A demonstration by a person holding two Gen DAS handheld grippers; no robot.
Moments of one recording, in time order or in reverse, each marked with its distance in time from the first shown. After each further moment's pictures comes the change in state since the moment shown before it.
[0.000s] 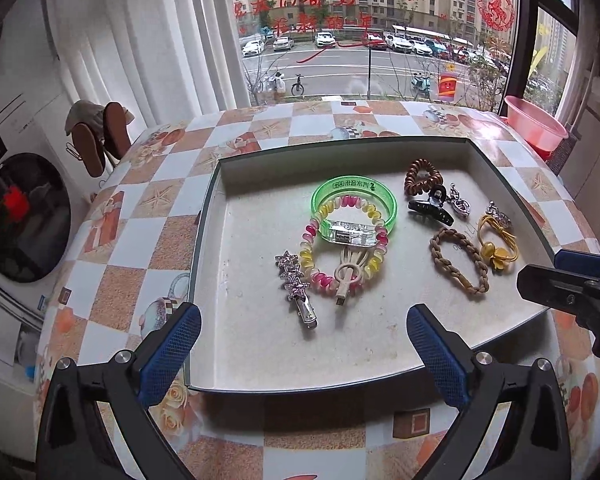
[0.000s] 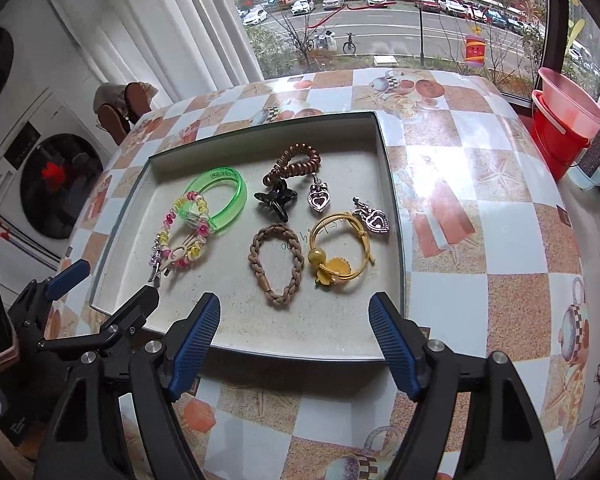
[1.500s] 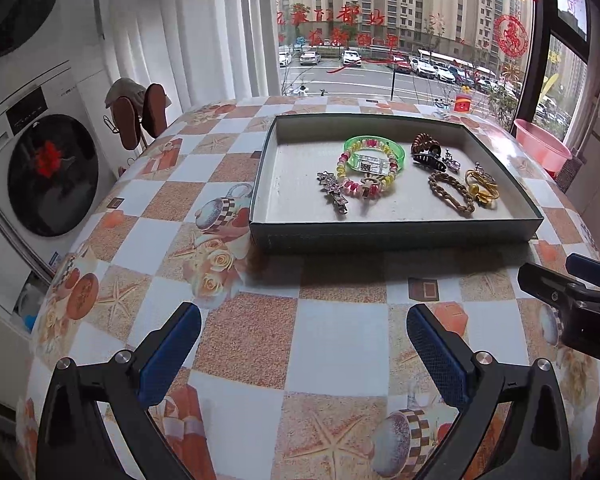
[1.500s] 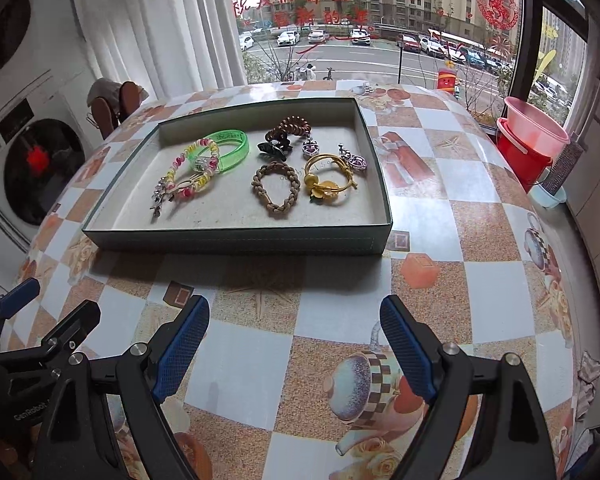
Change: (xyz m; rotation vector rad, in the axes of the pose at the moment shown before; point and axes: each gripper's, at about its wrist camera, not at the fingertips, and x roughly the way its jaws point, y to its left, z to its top) left arm -0.060 0.021 -0.097 -0.108 -0.073 0.034; right arm -0.032 0.026 -0.096 -0.062 -0.139 -0.151
